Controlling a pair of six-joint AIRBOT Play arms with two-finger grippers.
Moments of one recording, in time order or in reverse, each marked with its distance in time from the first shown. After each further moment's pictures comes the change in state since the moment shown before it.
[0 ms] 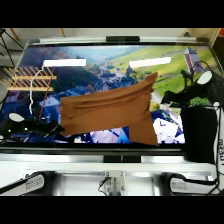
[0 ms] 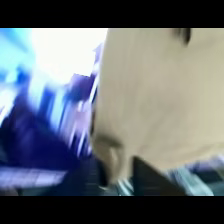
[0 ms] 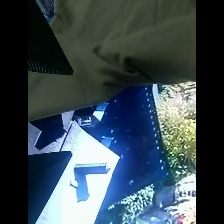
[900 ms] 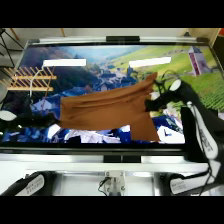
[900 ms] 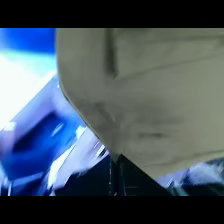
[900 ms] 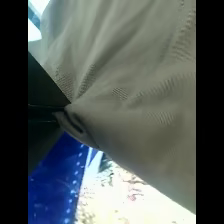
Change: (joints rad) left arm -0.027 0.212 0.077 -0.061 -0.018 0.023; right arm 0.177 -0.140 -0.025 0.101 -0.124 -0.186
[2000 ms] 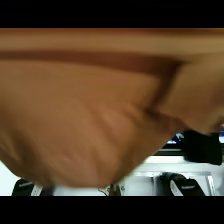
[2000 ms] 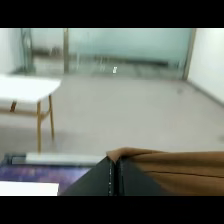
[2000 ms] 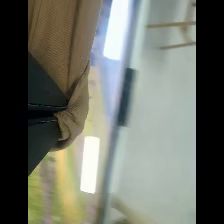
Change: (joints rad) left arm 0.000 0.601 0.726 0.321 0.078 -0.199; right arm 0.013 0.921 0.401 -0.332 0.050 0.114
